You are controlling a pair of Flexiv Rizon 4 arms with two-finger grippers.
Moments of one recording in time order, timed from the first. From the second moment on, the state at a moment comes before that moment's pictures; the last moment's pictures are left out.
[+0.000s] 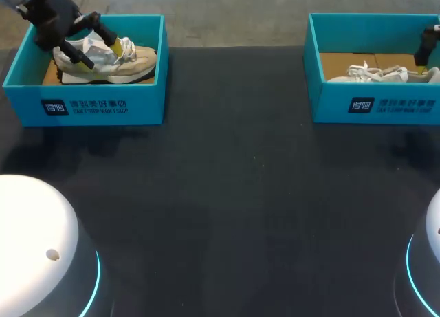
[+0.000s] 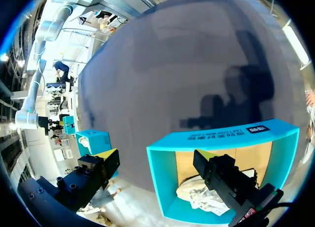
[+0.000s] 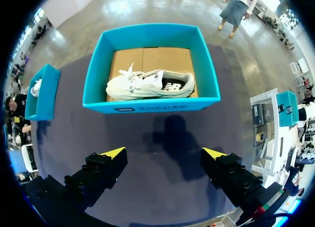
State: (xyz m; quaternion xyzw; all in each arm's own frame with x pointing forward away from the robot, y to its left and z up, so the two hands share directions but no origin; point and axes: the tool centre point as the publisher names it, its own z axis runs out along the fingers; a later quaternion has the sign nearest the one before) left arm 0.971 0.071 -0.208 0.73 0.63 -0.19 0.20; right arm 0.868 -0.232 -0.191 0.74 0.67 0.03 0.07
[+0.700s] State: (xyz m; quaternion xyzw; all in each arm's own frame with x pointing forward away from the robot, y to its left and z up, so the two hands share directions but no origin) left arm 1.018 0.152 -0.223 0.78 0.60 -0.12 0.11; right arm 0.868 -0.232 -0.191 0.74 0.67 0.03 0.07
